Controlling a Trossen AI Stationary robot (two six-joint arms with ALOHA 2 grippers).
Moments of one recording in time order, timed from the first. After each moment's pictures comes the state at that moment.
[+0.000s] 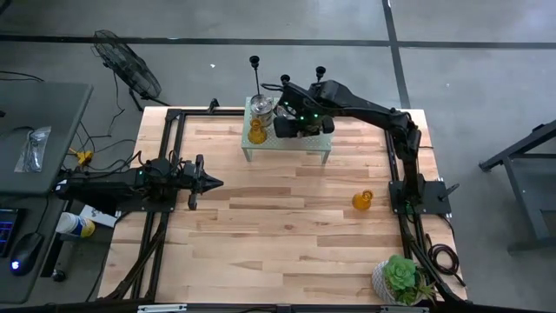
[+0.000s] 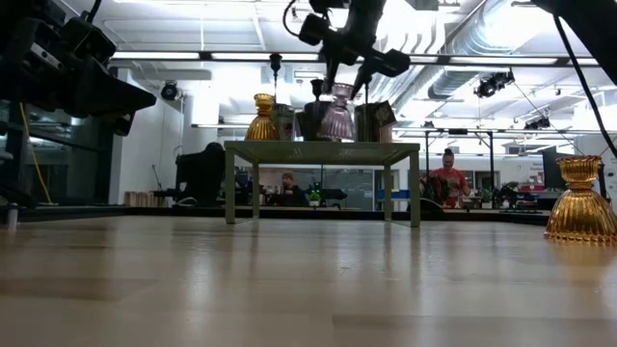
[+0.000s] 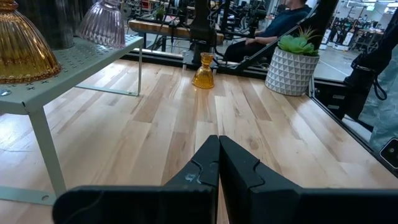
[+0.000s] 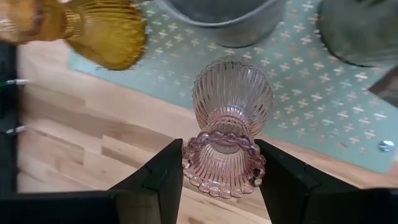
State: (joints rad) left arm 0.07 0.12 0.01 0.01 0.07 -0.14; right arm -0.36 2.00 2.16 -1.37 -0.06 1.02
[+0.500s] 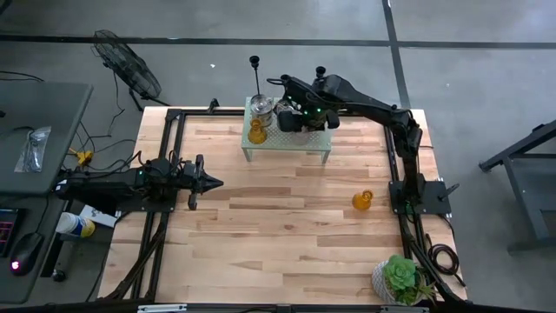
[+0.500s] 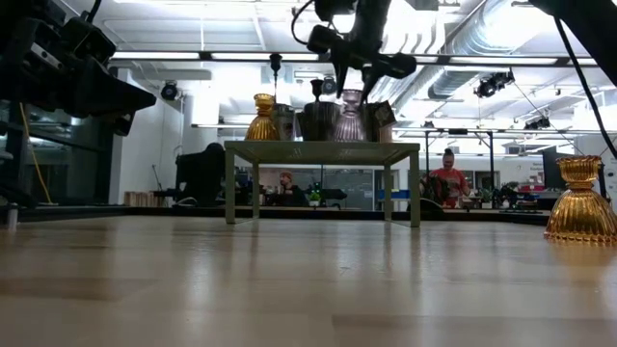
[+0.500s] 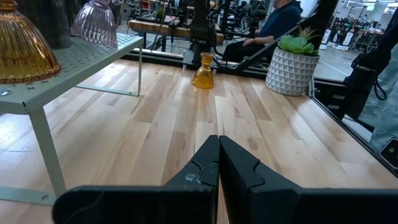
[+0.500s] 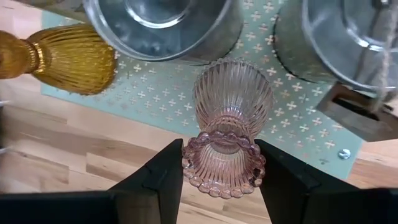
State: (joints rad) left arm 0.07 0.12 0.01 0.01 0.07 -0.14; right arm -0.40 2.00 2.16 -1.42 -0.02 1.02
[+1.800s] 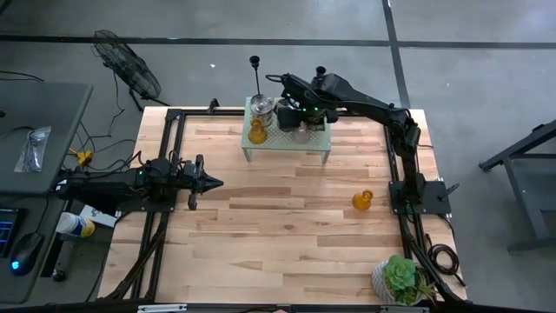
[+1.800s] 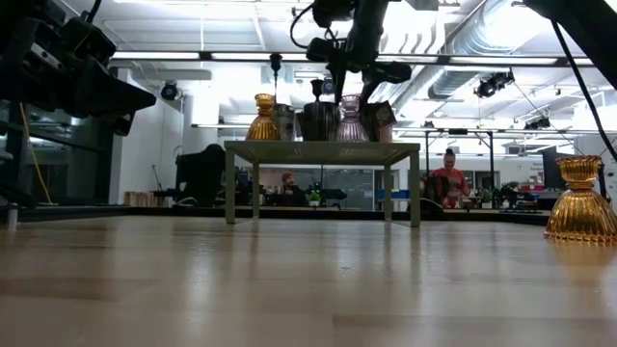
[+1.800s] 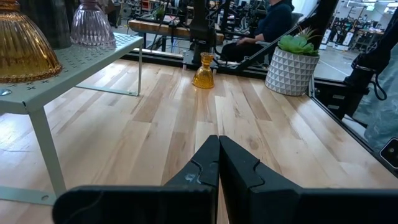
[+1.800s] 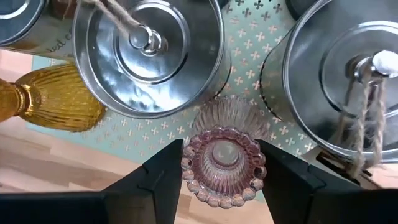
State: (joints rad) left arm 0.07 0.12 0.01 0.01 0.07 -0.14; right arm -0.42 2.02 2.16 -1.38 0.07 0.96
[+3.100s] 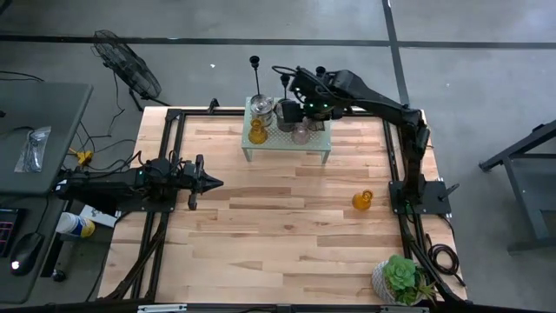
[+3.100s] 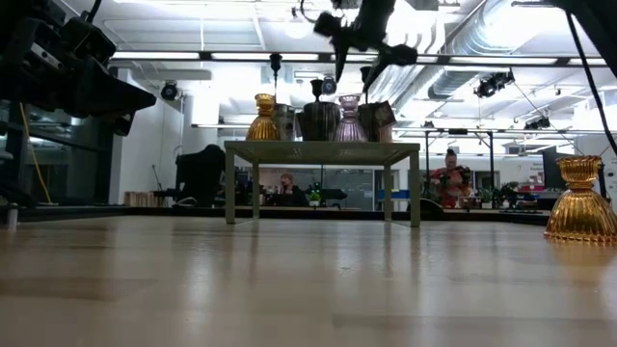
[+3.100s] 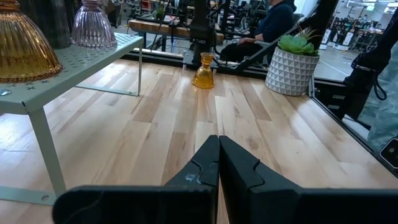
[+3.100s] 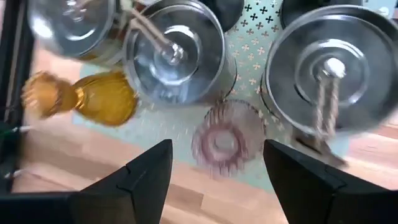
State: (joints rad) left arm 0.07 0.12 0.01 0.01 0.07 -0.14; right arm -0.42 1.94 2.16 -1.36 0.08 0.96
